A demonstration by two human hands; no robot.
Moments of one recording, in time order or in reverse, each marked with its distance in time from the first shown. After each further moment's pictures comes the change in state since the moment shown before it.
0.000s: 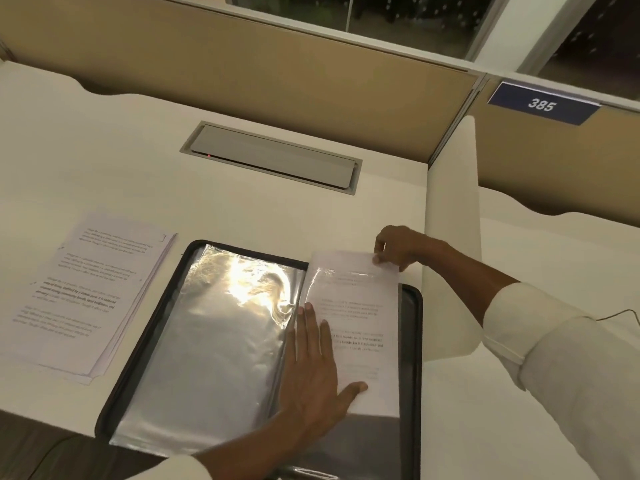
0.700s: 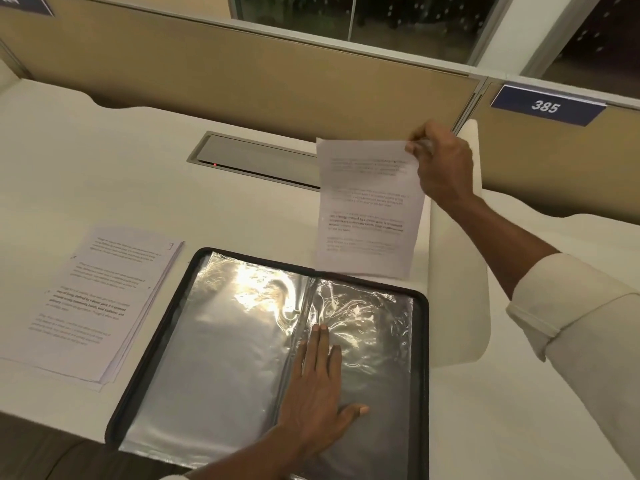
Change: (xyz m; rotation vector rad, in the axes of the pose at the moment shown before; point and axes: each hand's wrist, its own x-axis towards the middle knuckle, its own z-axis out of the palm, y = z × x) left_hand -0.007 -0.014 0.009 0.128 -0.189 0.140; right_hand -0.021 -0.009 -0.101 0.195 1.178 -0.329
